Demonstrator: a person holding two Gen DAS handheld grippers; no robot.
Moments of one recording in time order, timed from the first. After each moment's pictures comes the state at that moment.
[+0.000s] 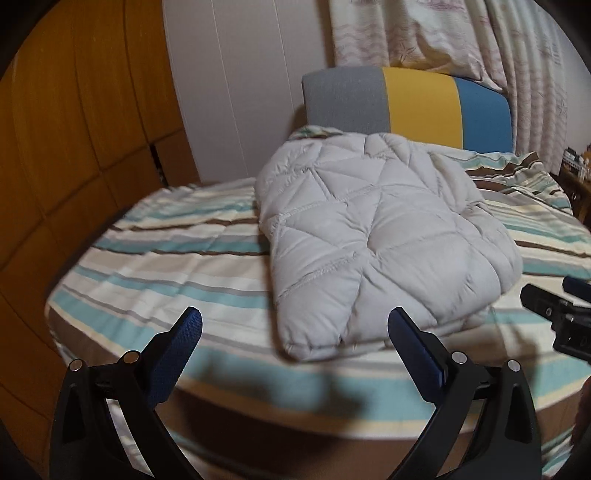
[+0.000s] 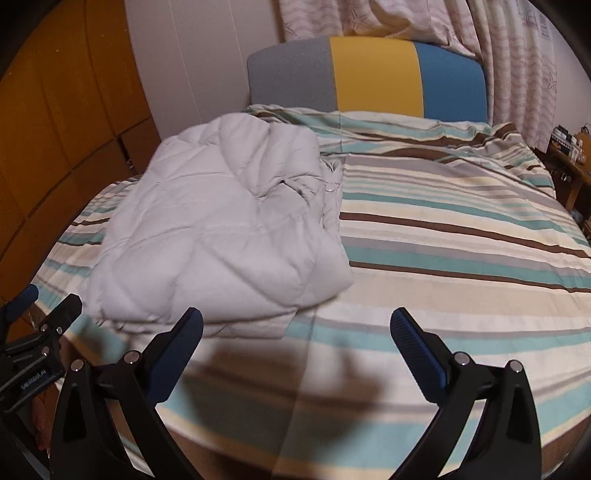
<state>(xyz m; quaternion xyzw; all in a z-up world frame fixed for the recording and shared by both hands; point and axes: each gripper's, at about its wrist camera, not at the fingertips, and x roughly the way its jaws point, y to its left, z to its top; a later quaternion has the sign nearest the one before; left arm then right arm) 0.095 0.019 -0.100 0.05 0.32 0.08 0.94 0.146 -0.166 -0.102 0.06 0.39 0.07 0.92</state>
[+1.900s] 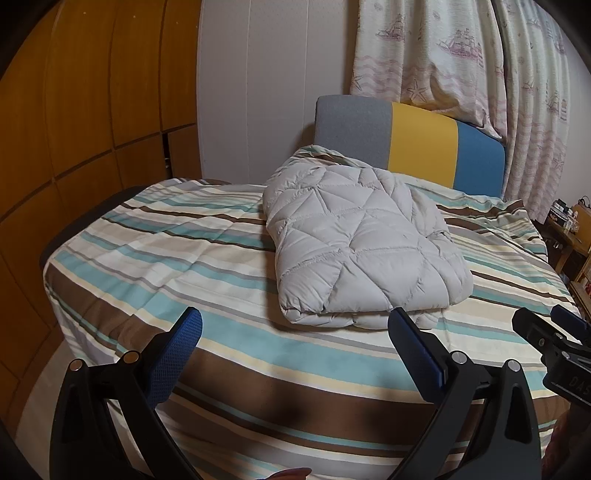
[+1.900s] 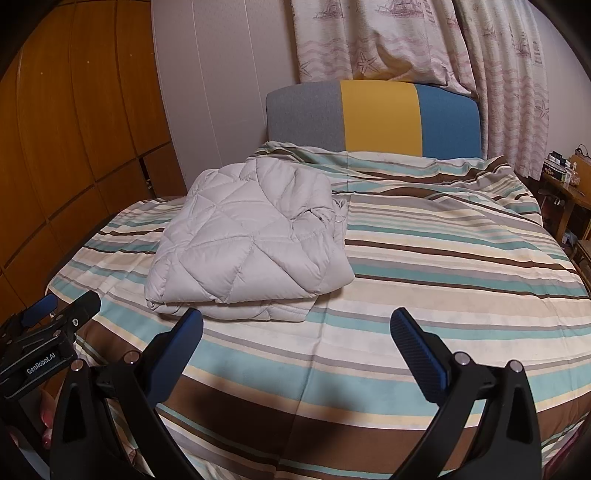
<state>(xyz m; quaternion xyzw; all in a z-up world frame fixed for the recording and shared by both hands) 0.033 0.033 -0.070 -0.04 0.30 0.06 0.95 0.060 -0.153 -0.053 0.05 0.32 0.08 0.94</state>
